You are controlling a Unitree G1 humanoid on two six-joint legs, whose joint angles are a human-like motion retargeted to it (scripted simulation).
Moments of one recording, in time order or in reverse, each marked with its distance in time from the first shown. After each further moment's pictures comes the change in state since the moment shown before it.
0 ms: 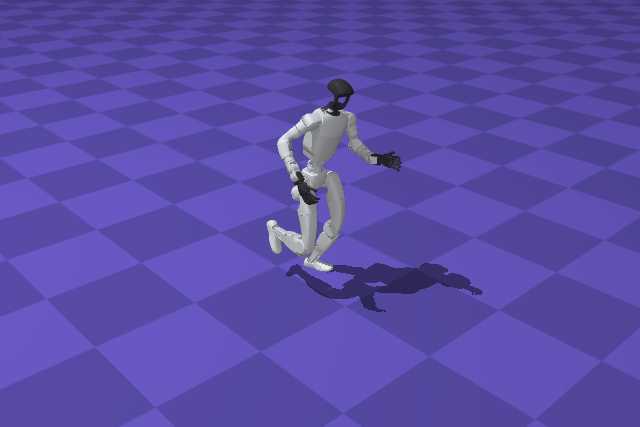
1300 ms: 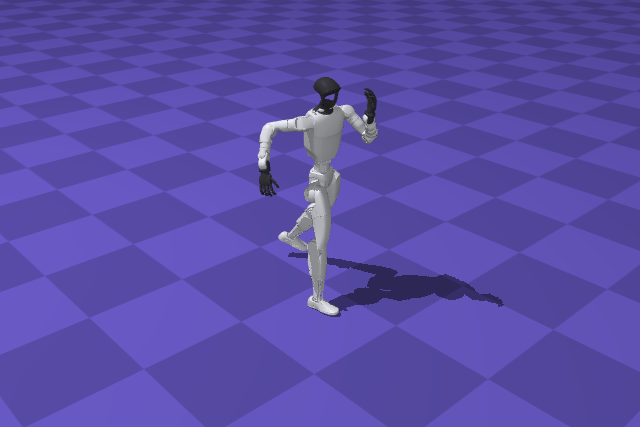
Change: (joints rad) left arm -0.507 -0.011 0.096 -0.468 -0.024 -0.240 -0.138; right arm 0.688 -0.331 -0.419 0.003 -0.461 -0.095 0.178; waist -0.364 0.188 -0.041; left_leg 0.610 0.169 0.087 -0.339 0.500 -0.205; right_leg 0.182 -0.064 0.070 -1.790 0.679 0.270
